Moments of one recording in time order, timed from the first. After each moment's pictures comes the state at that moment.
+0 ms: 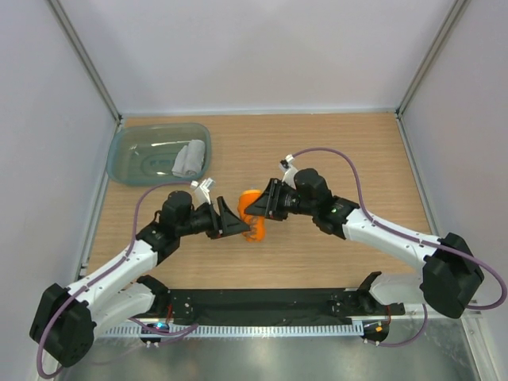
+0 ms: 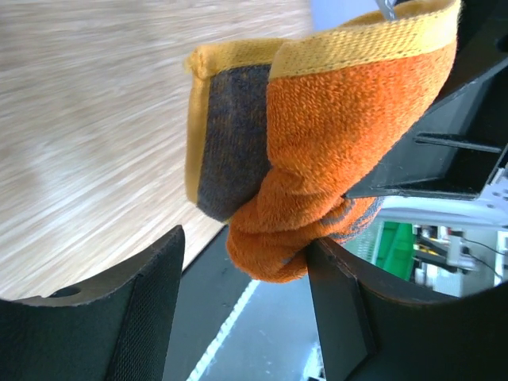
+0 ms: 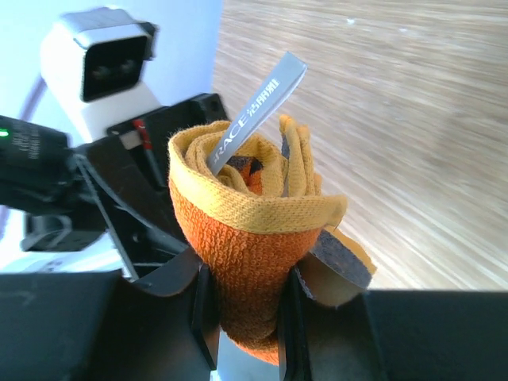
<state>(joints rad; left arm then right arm) -0.55 0.95 0.48 0.02 0.55 -0.92 0.78 1.27 0.81 0.04 -0.35 1.00</state>
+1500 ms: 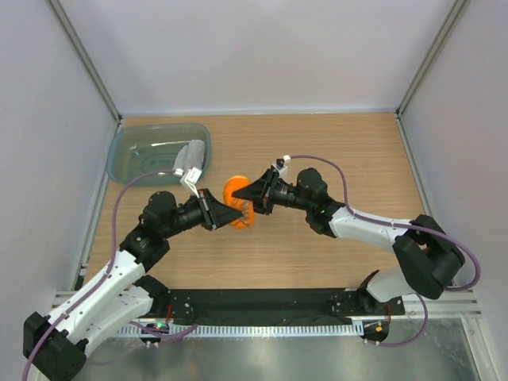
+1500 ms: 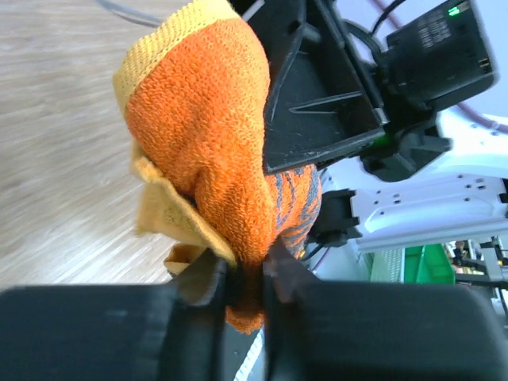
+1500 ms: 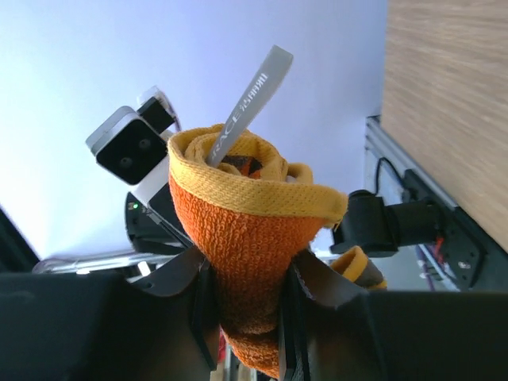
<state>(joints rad) -0.56 0.77 0.55 0.04 0.44 -0.83 0.75 1.43 0.73 0.70 -0.55 1.70</state>
